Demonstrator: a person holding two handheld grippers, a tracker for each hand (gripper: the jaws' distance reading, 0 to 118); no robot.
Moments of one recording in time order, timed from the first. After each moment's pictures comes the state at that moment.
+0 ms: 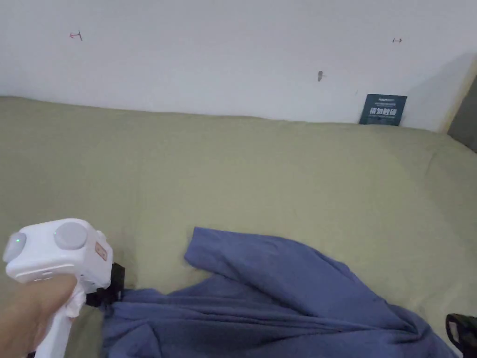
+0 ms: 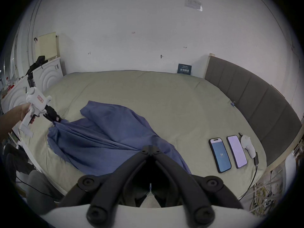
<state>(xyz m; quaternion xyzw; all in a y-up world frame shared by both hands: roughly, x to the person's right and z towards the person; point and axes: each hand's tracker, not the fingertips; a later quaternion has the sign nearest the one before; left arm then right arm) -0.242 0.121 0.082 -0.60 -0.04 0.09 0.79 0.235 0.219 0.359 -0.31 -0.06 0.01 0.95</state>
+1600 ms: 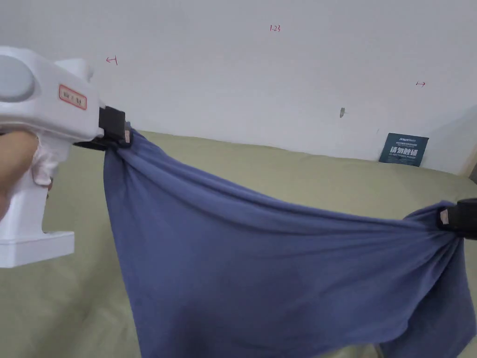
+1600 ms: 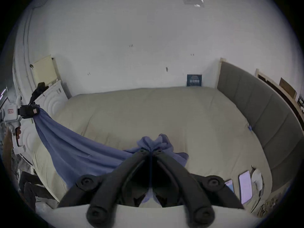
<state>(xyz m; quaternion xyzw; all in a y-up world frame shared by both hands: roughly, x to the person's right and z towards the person) -0.285 0.375 0.070 -0.30 -0.13 0.08 0.94 0.258 0.344 0.190 -0.30 -0.02 -0.06 0.95</state>
